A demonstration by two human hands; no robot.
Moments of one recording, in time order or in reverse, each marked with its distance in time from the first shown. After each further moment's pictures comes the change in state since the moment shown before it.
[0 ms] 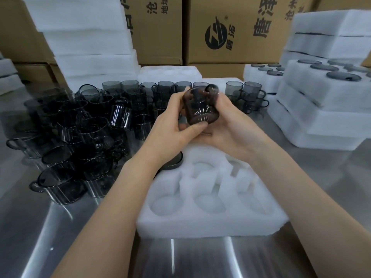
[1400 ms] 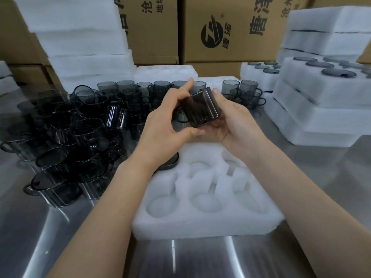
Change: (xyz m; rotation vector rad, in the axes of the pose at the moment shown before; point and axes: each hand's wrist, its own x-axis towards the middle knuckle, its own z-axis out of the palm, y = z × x) left_hand -0.003 0.005 -0.001 0.093 0.054 0.177; right_hand 0.000 -0.001 -0.001 -0.060 0.350 -0.091
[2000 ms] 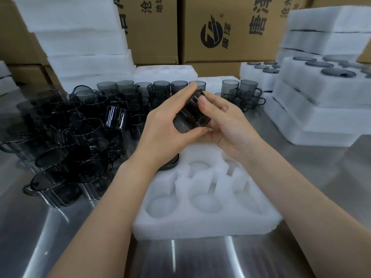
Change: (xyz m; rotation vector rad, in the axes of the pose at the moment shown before) left_hand 0.000 0.003 0.002 0.111 0.053 0.034; right_hand 0.000 0.007 -0.001 -0.076 -0.161 -0.056
